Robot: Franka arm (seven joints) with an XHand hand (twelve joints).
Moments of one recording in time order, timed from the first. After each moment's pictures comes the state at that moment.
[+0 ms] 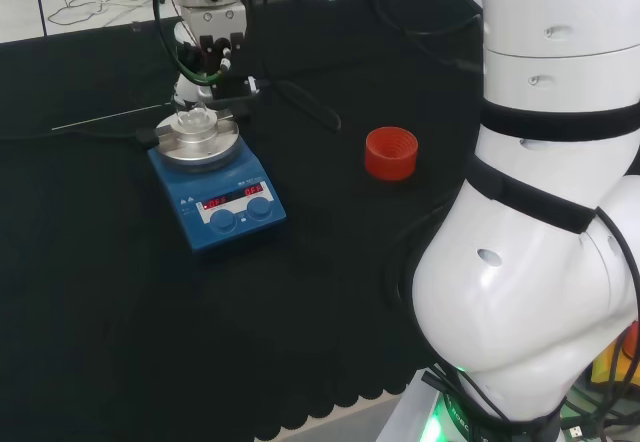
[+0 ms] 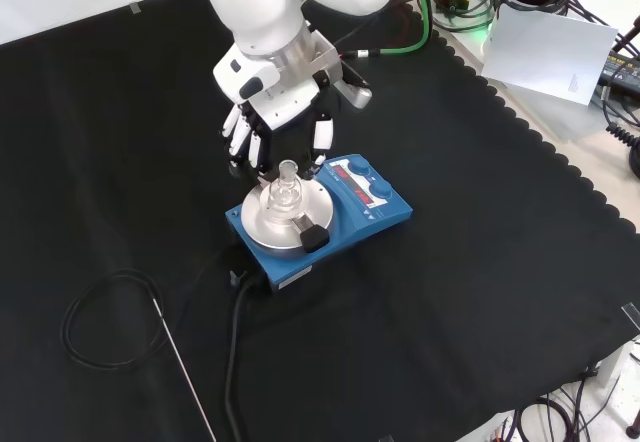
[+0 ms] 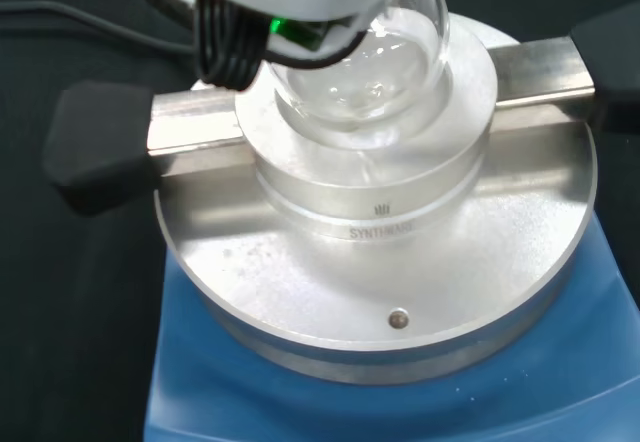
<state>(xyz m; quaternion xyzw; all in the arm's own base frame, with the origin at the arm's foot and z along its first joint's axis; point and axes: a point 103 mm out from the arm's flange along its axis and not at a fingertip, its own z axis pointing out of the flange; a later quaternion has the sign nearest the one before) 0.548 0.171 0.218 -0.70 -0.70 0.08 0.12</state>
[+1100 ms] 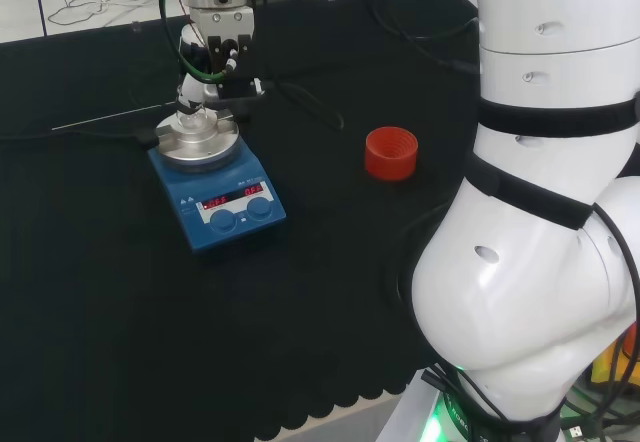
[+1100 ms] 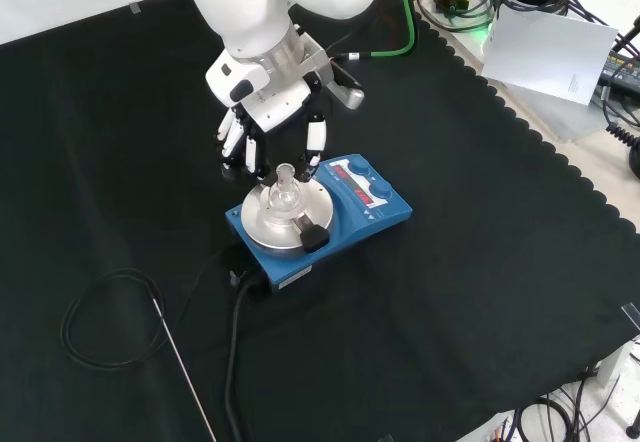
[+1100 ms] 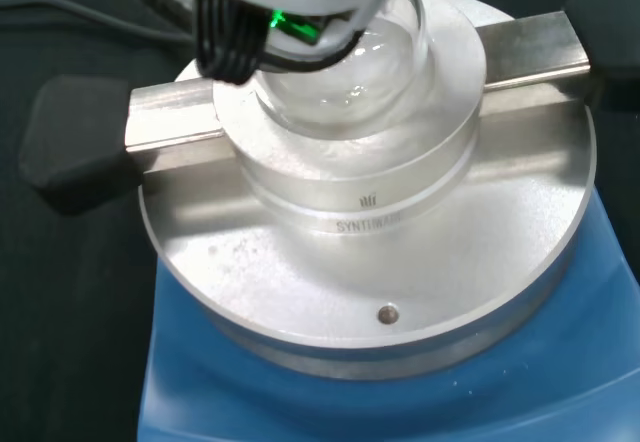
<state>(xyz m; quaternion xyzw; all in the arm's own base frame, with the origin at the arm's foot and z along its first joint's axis) 0.552 0.163 0.211 -0.69 -0.70 0.07 0.15</state>
